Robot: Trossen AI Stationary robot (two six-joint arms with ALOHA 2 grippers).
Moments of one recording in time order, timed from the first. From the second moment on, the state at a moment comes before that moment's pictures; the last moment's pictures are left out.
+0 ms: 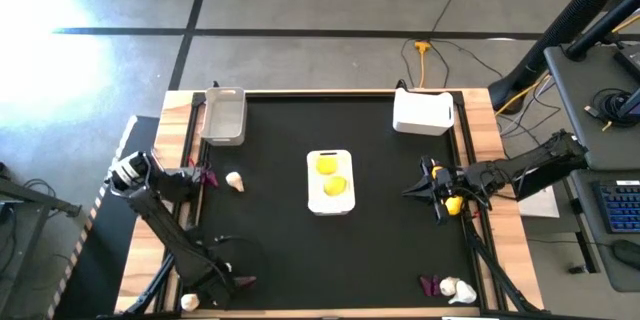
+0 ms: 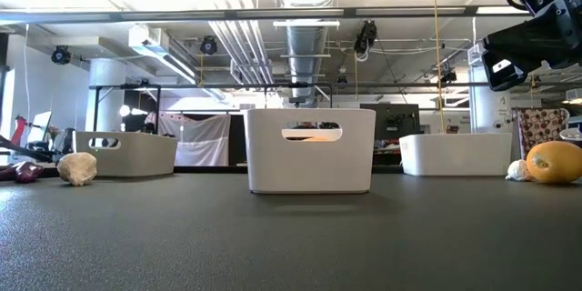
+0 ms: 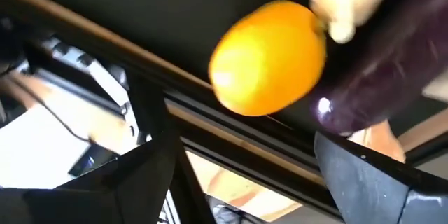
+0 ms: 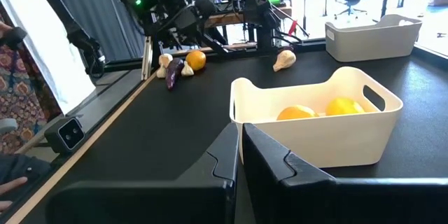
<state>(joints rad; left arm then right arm) -0.93 1.74 1.22 -1.35 0.32 -1.30 0.33 0.28 0.01 0.16 0.18 0.16</state>
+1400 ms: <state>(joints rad) -0.96 1.99 1.22 -1.35 0.21 -1.00 0.33 0.28 0.01 0.16 0.18 0.16</state>
